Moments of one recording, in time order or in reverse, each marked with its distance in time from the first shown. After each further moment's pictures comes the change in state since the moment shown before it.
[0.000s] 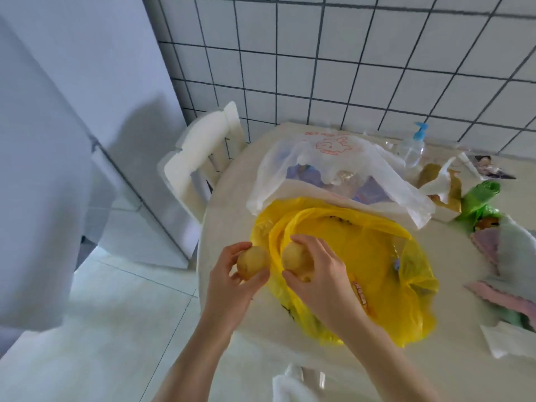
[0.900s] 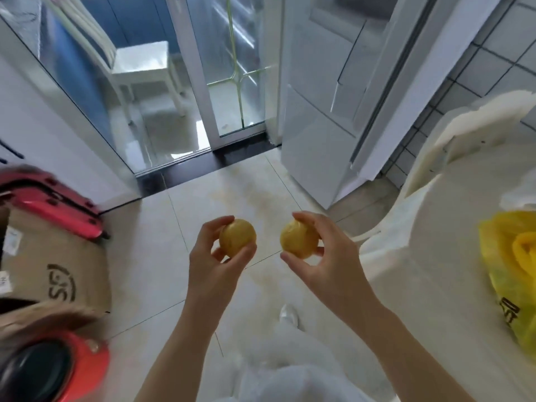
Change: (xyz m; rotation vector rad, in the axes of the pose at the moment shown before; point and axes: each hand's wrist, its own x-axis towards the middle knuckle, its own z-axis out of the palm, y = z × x) left_hand -0.313 -0.091 -0.366 -0.174 0.838 0.009; right_hand -0.239 -0.283 0.240 0.238 -0.646 -0.462
